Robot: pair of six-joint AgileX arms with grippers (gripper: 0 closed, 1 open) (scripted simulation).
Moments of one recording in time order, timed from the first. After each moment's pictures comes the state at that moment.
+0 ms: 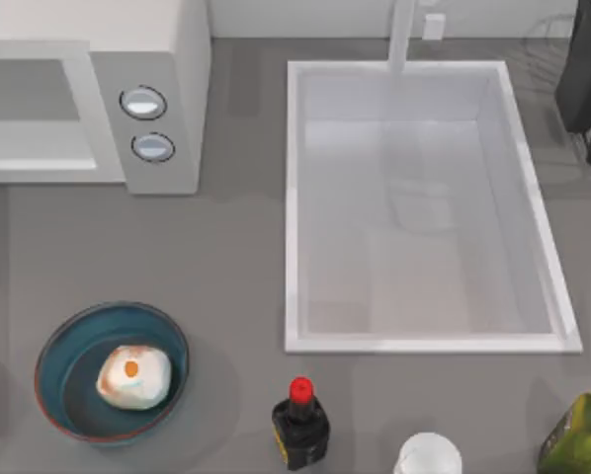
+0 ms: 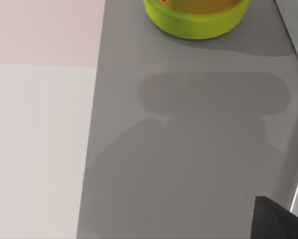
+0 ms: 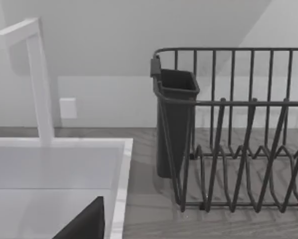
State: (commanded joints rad) left arm 0.94 1.57 0.77 -0.21 0.60 0.74; right arm 0.00 0.00 0.00 0.00 0.00 0.00
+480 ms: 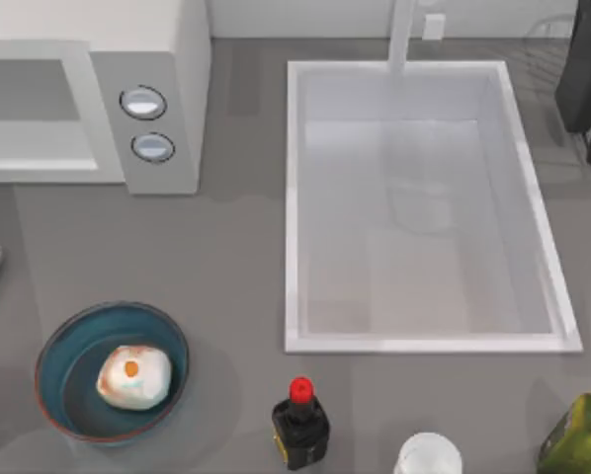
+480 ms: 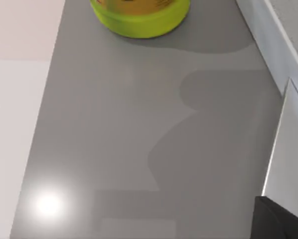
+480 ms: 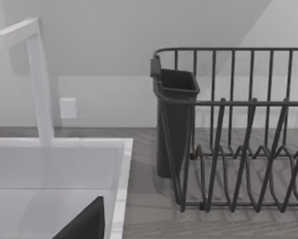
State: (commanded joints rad) left arm 0.72 1.31 0.55 -0.14 0.47 0.54; right arm 0.00 0.00 0.00 0.00 0.00 0.00
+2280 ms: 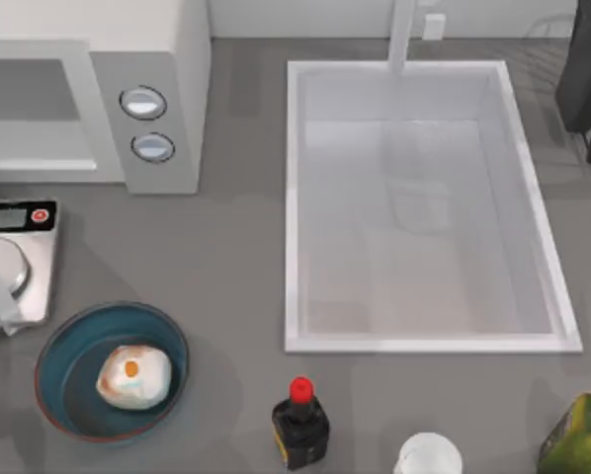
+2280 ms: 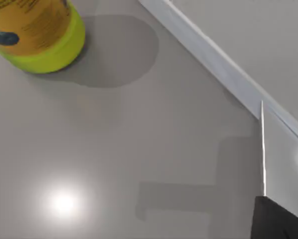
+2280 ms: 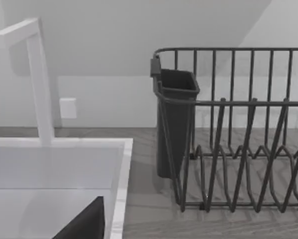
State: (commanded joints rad) left arm 0.23 1.14 0.47 -0.09 -0.07 0.21; right arm 0.00 0.00 0.00 0.00 0.00 0.00
